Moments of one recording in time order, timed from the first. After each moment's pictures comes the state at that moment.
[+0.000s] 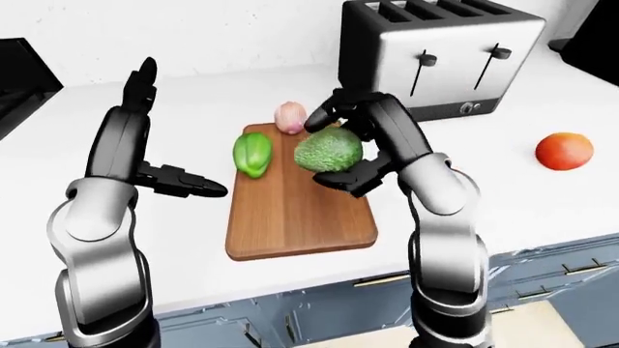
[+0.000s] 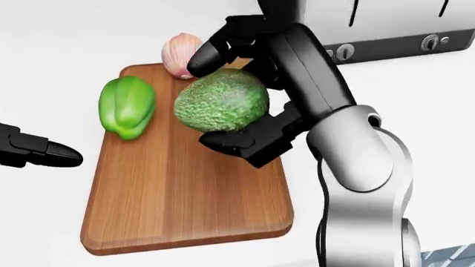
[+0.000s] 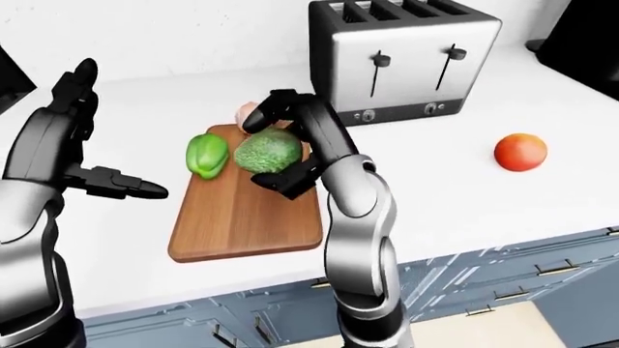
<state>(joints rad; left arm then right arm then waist) -0.48 0.36 0.23 -0.52 0.45 0.74 -0.43 -0.66 0.05 0.14 -0.50 -0.67 0.86 0.53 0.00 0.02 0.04</state>
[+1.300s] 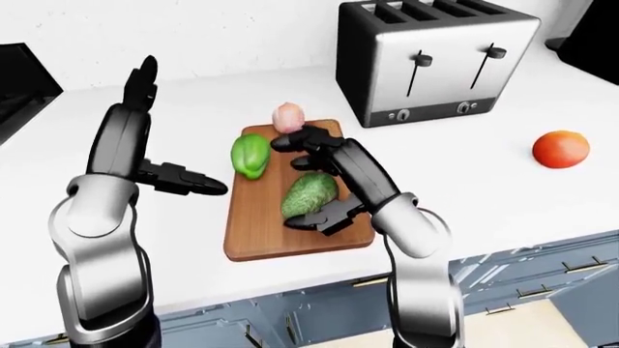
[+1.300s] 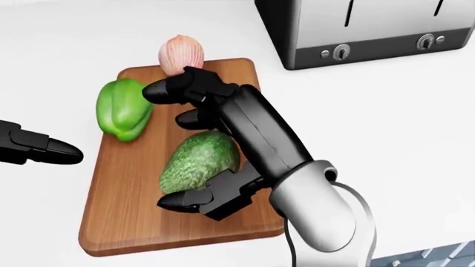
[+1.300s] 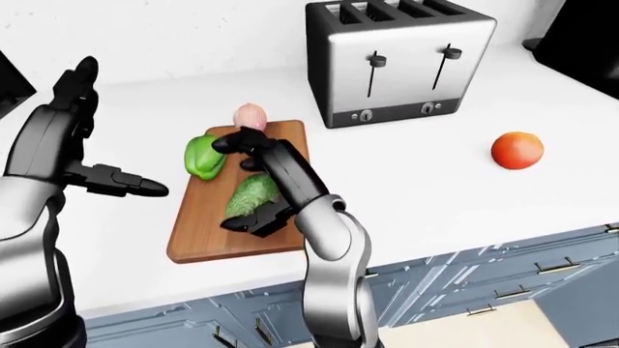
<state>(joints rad) -0.49 0.36 0.22 -0.51 0.46 0.75 -0.43 -0.46 0.19 0.27 -0.56 -0.76 0.77 0.64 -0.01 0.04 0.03</state>
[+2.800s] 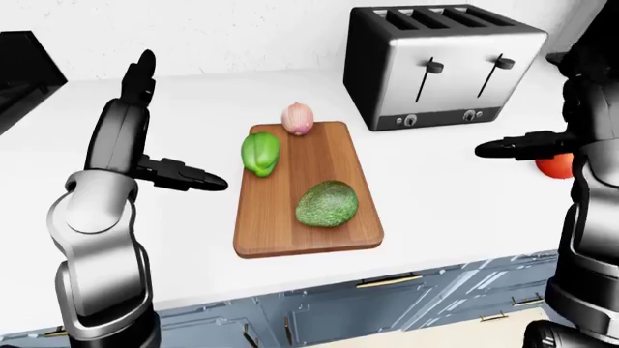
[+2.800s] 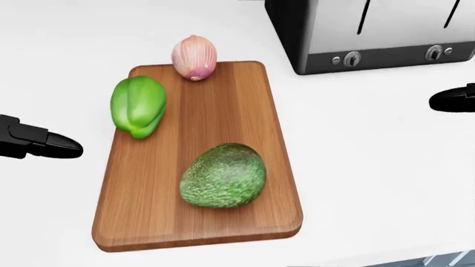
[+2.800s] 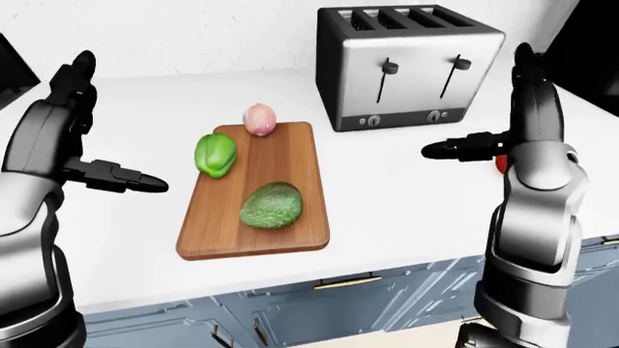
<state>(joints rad) -0.51 0.36 0.23 -0.50 0.44 0.75 -0.42 -0.60 -0.53 -0.37 -0.17 -0.32 0.72 0.24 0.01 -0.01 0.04</state>
